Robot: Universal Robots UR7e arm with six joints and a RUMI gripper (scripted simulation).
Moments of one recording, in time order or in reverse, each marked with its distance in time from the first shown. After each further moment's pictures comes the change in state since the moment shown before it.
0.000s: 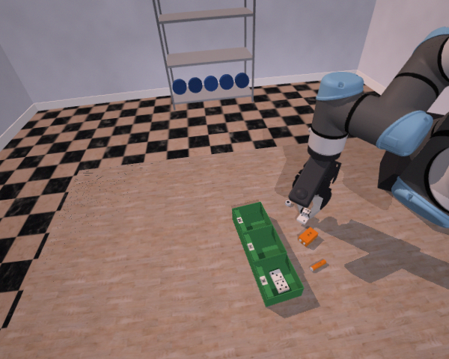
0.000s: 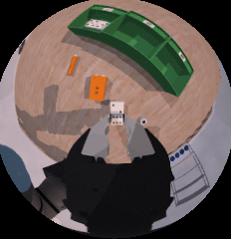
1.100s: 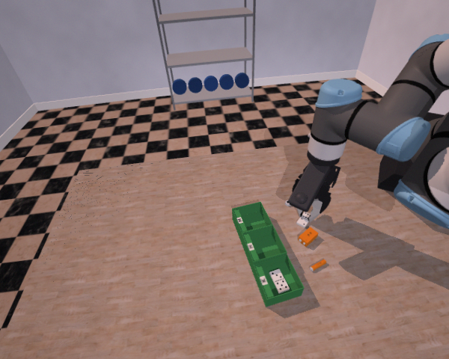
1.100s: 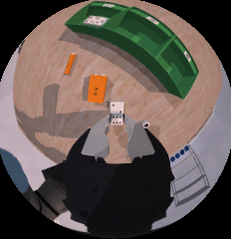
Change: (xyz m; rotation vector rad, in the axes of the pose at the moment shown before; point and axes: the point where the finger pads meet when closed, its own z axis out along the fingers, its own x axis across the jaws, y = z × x) arm -0.002 0.000 0.014 0.001 -0.002 0.000
